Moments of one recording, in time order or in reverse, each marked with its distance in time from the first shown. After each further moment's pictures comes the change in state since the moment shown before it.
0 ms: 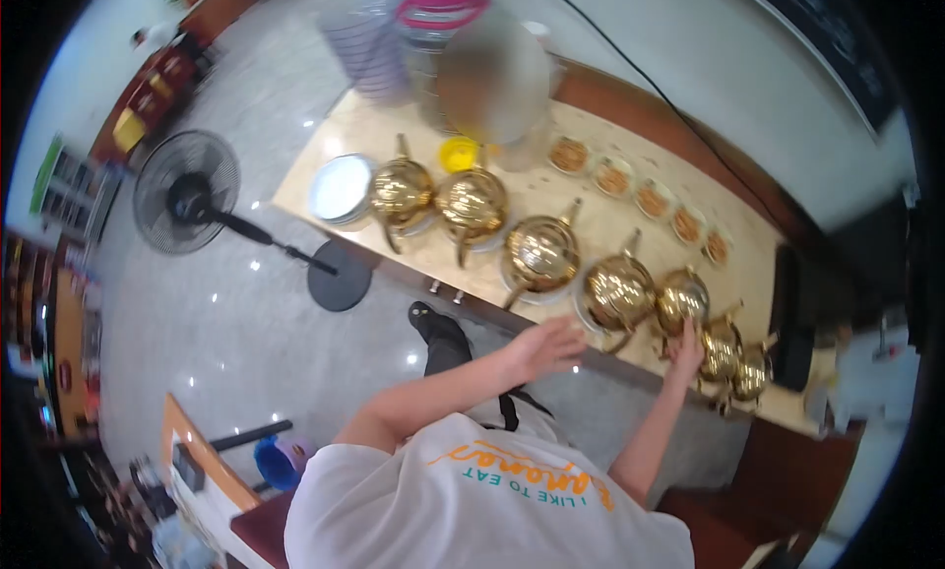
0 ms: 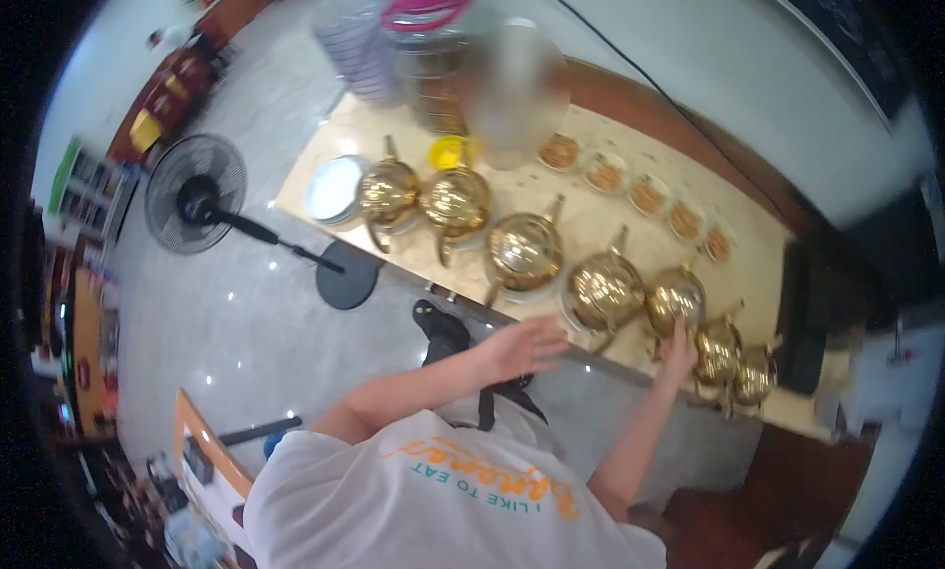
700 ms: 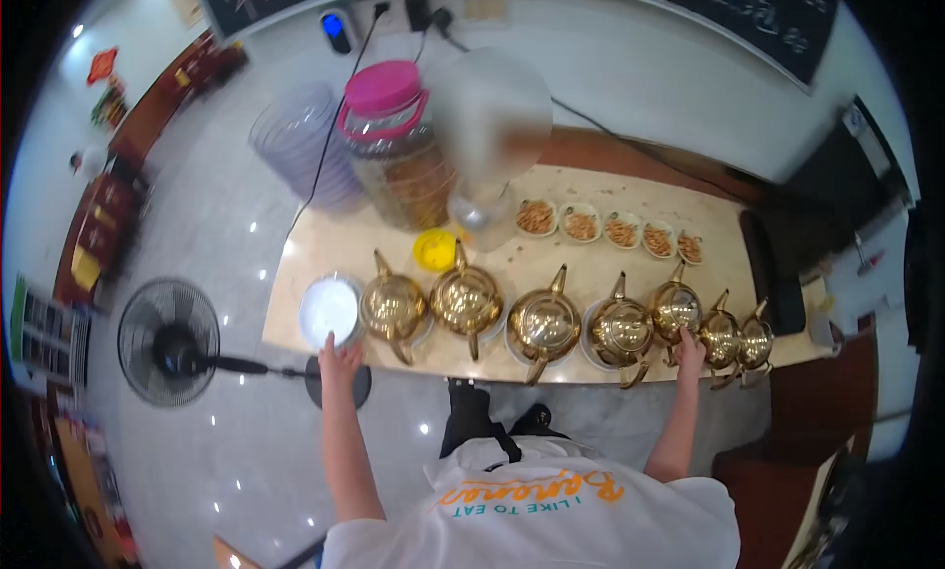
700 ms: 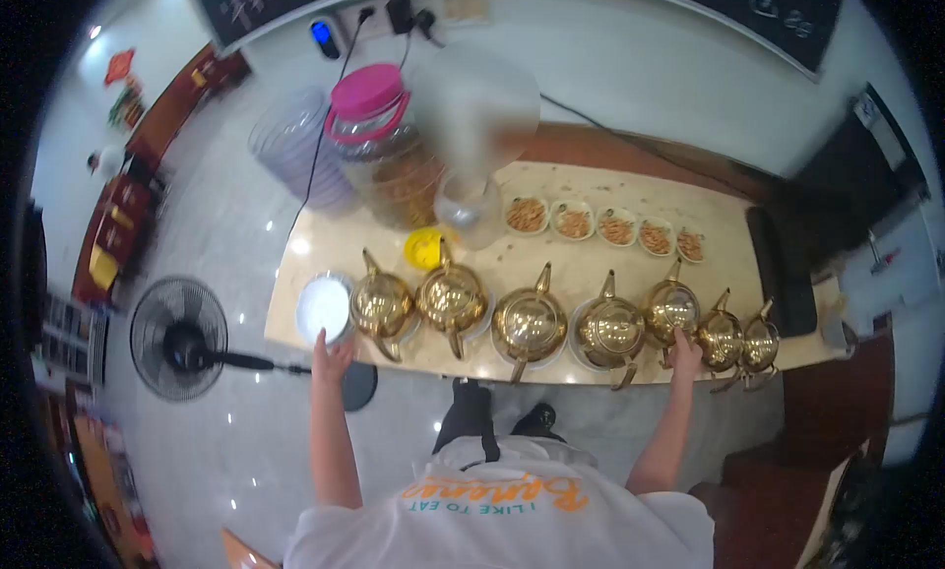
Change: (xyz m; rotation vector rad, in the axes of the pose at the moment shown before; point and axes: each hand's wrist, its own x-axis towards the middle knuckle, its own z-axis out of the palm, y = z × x) left_hand -0.107 0.304 -0.288 -0.315 0.597 0.627; right_hand 0.000 0.004 0.012 -0.056 0.114 -0.018
